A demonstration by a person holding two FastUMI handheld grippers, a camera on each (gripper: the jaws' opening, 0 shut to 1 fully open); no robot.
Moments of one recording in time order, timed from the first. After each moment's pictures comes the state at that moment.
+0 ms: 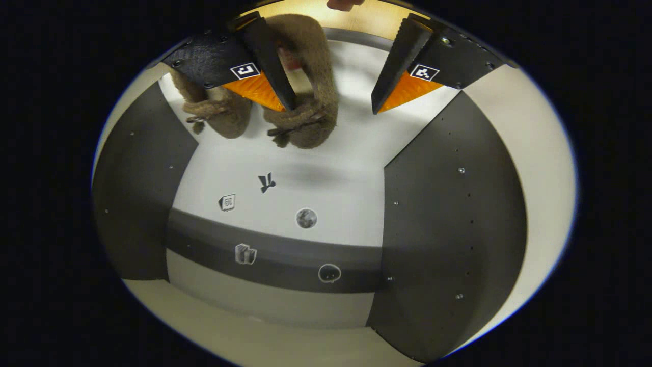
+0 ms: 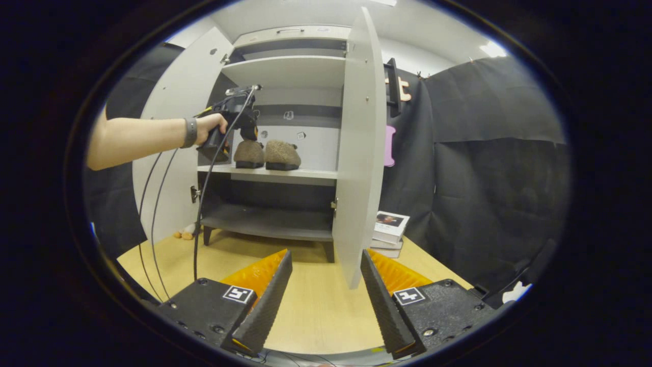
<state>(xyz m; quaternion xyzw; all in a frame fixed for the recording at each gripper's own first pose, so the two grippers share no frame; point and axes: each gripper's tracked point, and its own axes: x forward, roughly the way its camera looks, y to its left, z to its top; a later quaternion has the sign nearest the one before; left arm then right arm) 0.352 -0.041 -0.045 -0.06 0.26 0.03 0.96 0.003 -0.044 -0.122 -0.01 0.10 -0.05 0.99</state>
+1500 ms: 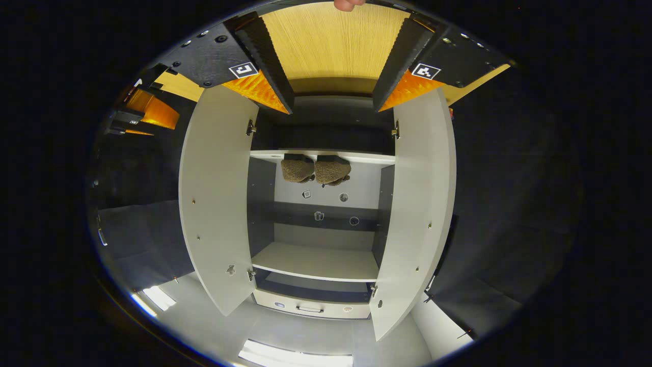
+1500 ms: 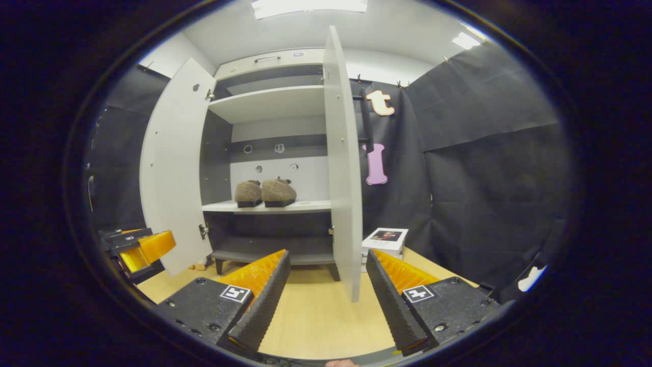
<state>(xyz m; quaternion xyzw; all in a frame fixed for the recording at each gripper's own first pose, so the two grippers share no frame) -0.028 -0.061 -0.066 -0.03 0.08 -0.07 0.99 -0.021 -0.076 -0.046 0.05 0.02 -0.07 1.00</state>
